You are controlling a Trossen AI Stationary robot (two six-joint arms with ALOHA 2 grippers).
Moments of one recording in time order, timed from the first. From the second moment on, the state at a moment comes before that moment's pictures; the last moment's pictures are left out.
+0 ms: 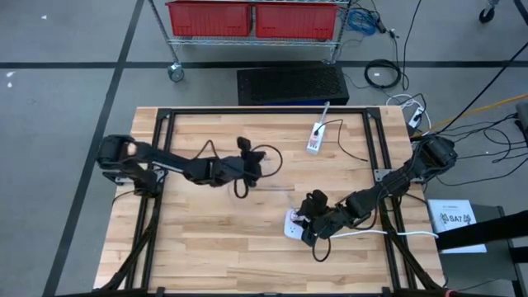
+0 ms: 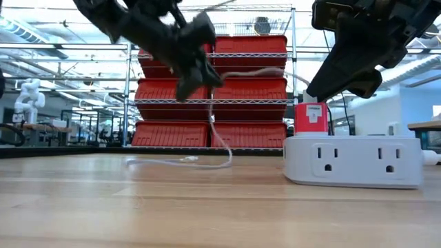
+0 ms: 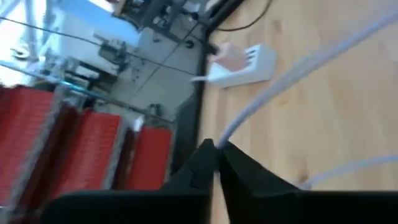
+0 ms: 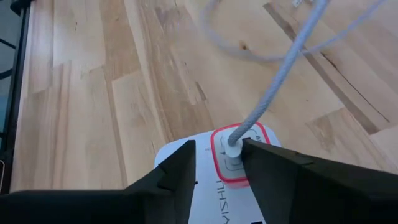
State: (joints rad) left arm -0.02 1.59 0.82 0.39 -0.60 0.76; right arm 0.53 1.54 0.81 -0.15 0.44 0.83
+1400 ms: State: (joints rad) left arm -0.16 1.09 0.80 -0.32 -0.71 0.35; right arm 0.31 1.54 0.81 -0.19 0.56 0.72
